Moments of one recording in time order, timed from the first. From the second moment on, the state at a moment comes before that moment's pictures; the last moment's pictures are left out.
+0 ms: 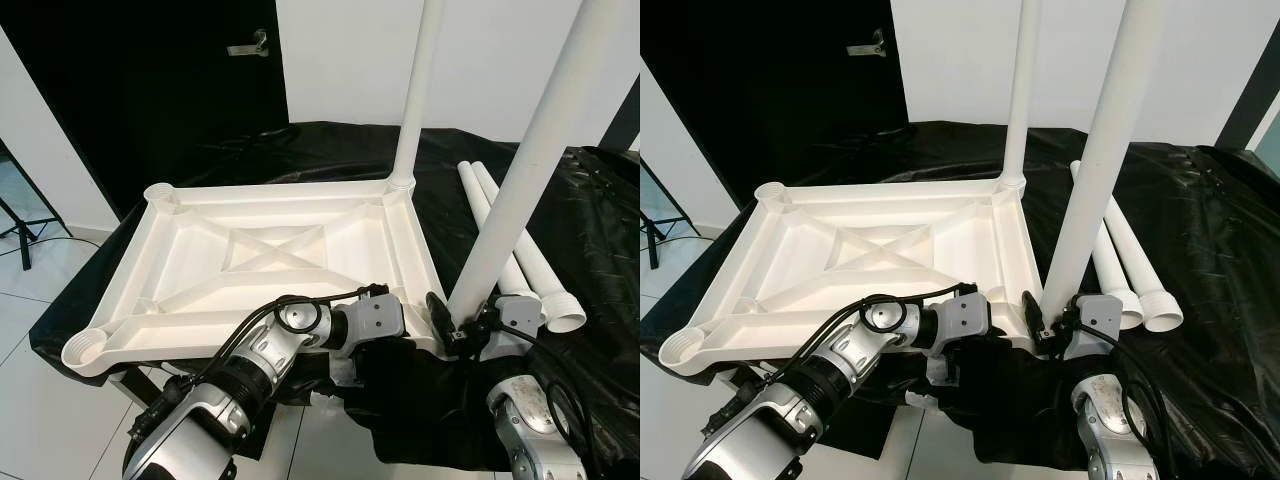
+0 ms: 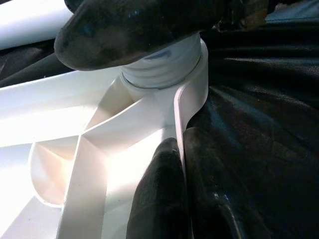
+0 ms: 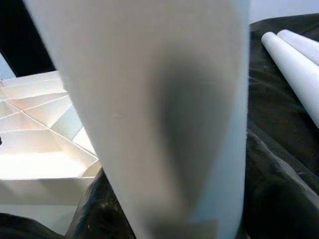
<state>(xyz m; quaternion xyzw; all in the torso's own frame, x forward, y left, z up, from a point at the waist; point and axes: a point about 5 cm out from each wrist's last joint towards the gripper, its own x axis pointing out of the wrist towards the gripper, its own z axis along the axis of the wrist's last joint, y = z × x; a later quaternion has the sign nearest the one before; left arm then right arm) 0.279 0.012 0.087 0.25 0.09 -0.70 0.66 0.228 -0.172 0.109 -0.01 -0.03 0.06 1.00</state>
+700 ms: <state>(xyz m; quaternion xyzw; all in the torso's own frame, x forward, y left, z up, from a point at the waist) 0.279 0.012 0.086 0.25 0.09 -0.70 0.66 0.239 -0.190 0.107 -0.07 0.05 0.26 0.96</state>
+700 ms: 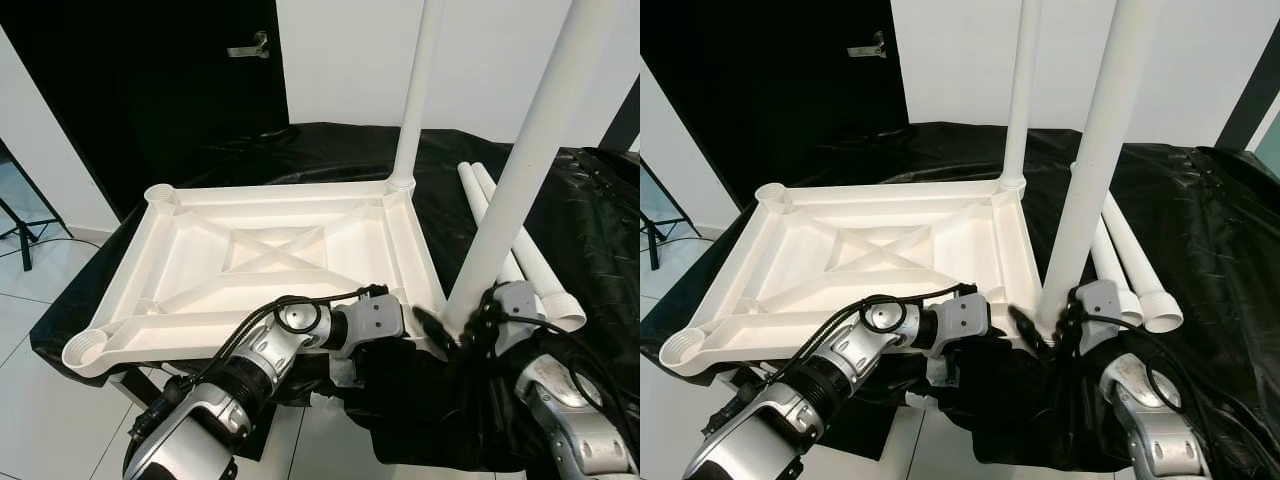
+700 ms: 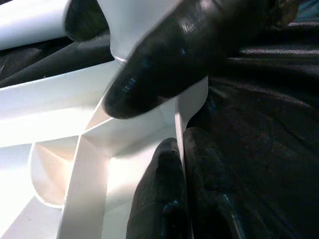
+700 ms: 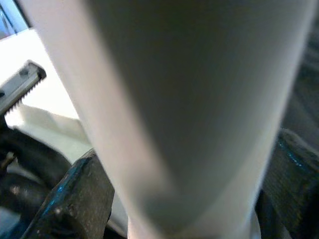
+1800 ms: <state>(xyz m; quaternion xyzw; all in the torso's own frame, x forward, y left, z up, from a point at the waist) 0.277 0.014 0.084 0.25 0.10 -0.72 0.64 0.210 -0.176 0.089 -0.02 0.01 0.08 1.00</state>
